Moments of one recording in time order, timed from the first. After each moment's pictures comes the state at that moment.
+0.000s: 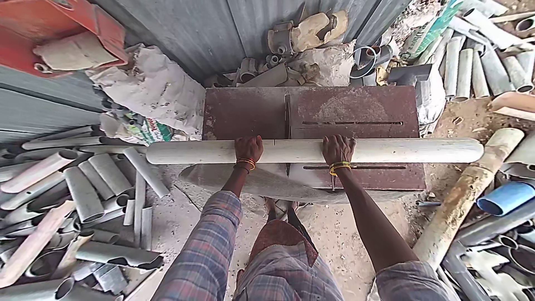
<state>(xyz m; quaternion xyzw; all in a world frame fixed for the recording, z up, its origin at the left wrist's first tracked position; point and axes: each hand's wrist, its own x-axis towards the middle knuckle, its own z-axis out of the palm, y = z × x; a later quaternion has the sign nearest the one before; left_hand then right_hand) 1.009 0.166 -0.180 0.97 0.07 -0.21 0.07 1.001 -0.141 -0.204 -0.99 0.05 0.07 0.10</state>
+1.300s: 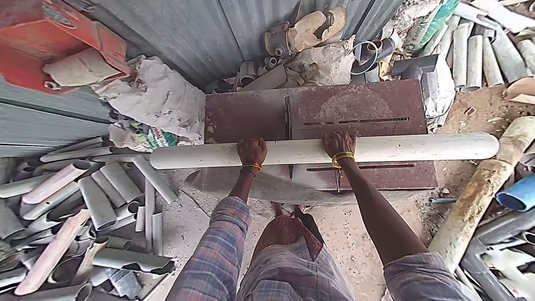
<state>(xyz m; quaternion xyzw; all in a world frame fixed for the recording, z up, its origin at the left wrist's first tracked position) 1.013 0.152 -0.184 0.98 0.11 -0.15 0.10 1.033 -0.140 -0.197 -0.98 0.08 0.18 0.07</state>
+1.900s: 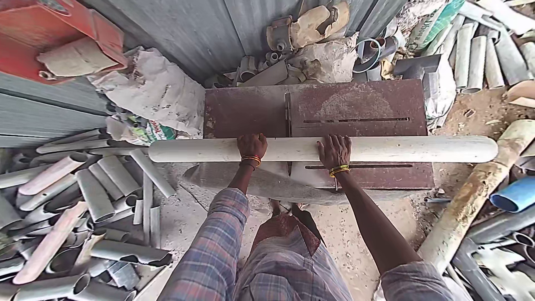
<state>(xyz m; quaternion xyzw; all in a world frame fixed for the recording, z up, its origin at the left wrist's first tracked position) 1.022 0.148 -0.178 0.97 0.12 -0.19 0.07 0.989 -0.138 -0.225 -0.99 -0.06 -0.05 0.12</state>
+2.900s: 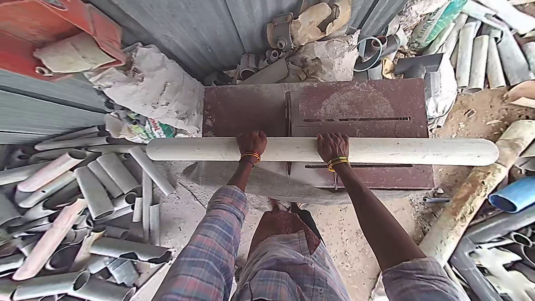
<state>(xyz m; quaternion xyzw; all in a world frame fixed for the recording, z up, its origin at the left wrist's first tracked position) 1.025 0.152 -0.186 0.97 0.12 -0.18 0.11 1.013 -0.126 -0.199 -0.99 0.00 0.14 0.09</state>
